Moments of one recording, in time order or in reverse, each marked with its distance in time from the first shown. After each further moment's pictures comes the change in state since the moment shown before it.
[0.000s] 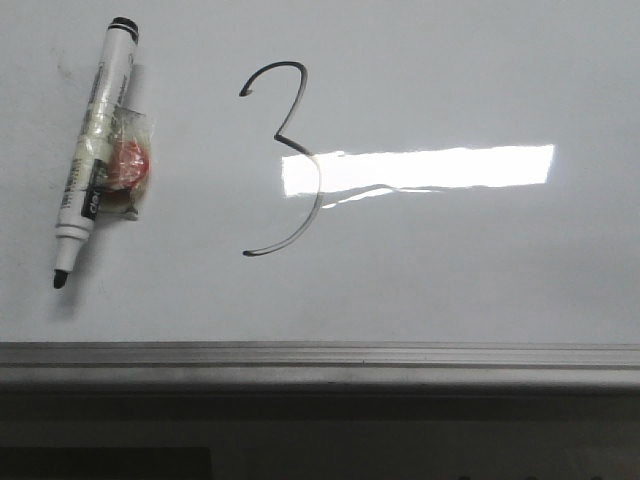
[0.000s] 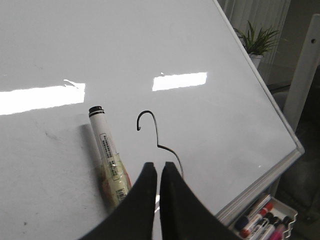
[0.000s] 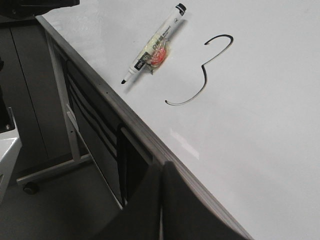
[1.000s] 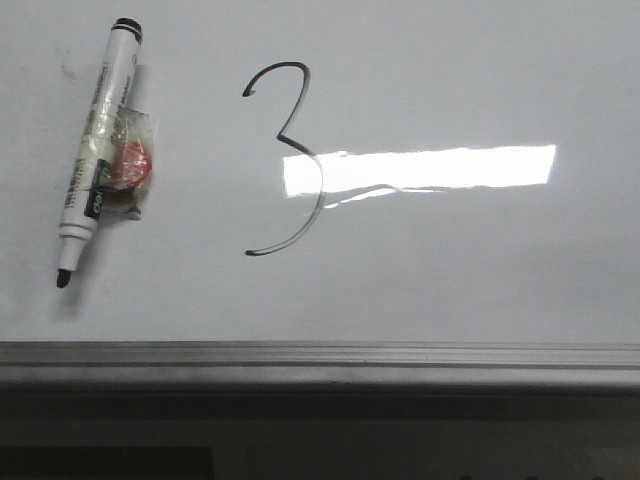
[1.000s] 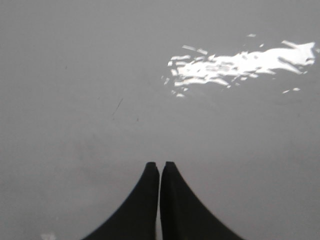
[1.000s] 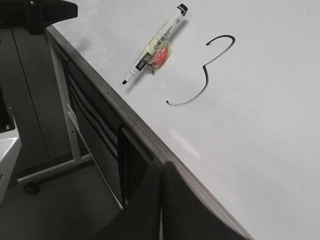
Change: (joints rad) left arm 0.969 -0.249 0.073 0.894 0.422 -0.730; right arm 0.000 0.000 0.000 -0.002 0.000 0.000
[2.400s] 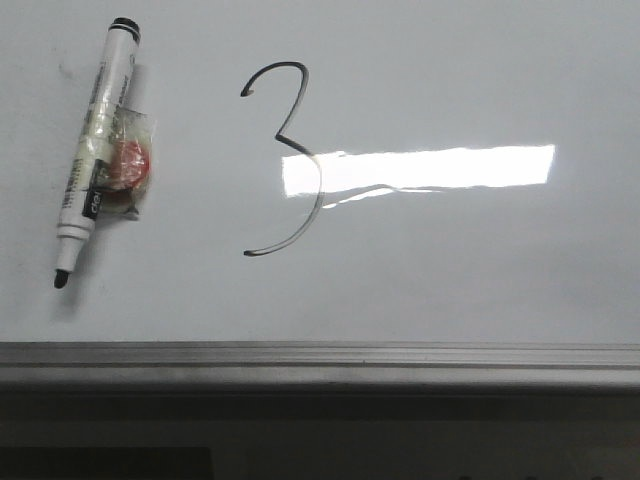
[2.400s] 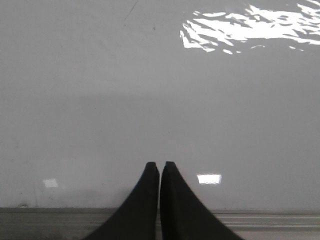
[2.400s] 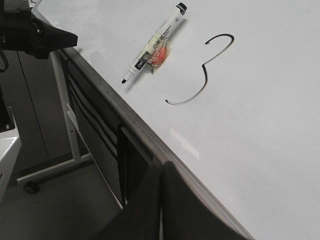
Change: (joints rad) left arm 0.016 -0.023 0.077 0.103 0.083 -0.159; right arm 0.000 0.000 0.002 0.000 0.000 0.000
